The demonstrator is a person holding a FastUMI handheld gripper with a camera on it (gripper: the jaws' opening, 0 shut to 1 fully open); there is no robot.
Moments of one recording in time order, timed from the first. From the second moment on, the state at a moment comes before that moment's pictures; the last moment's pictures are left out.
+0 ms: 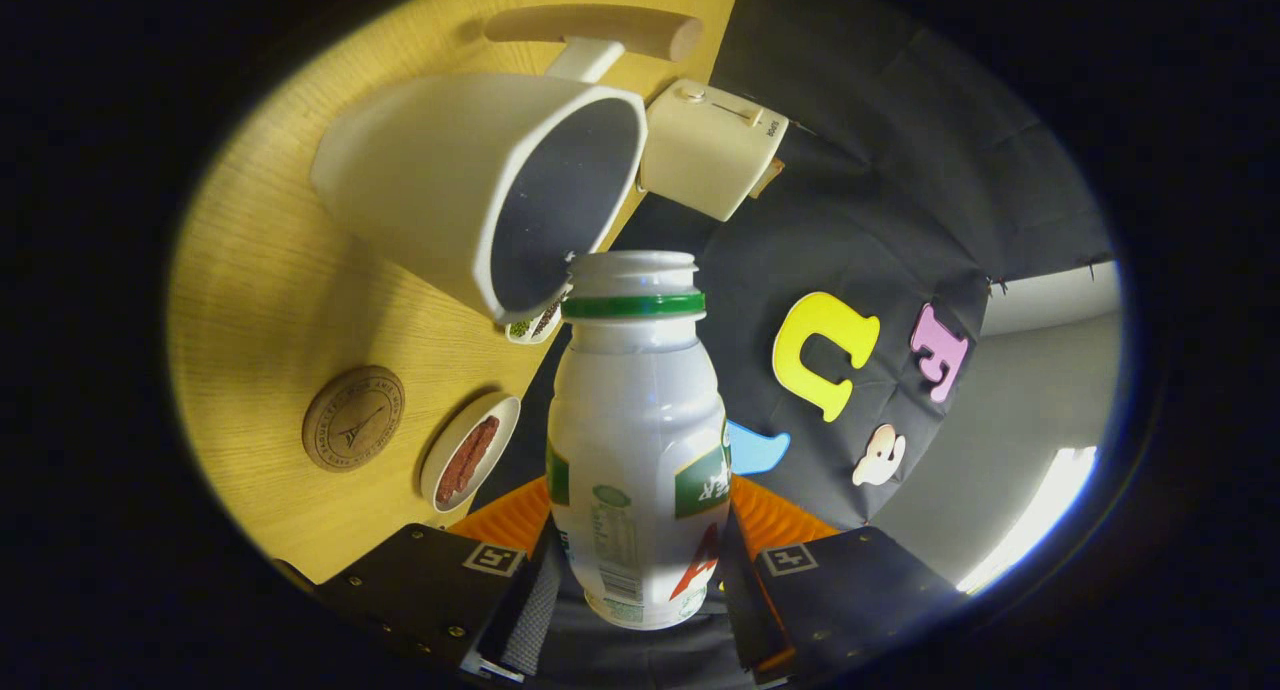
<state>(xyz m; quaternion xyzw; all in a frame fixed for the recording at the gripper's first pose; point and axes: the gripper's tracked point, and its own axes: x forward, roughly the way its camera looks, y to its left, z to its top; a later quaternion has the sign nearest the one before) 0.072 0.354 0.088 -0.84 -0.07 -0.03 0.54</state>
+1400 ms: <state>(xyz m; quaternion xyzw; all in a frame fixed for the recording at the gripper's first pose) 0.069 0.312 0.094 -0.25 -0.03 0.03 0.97</state>
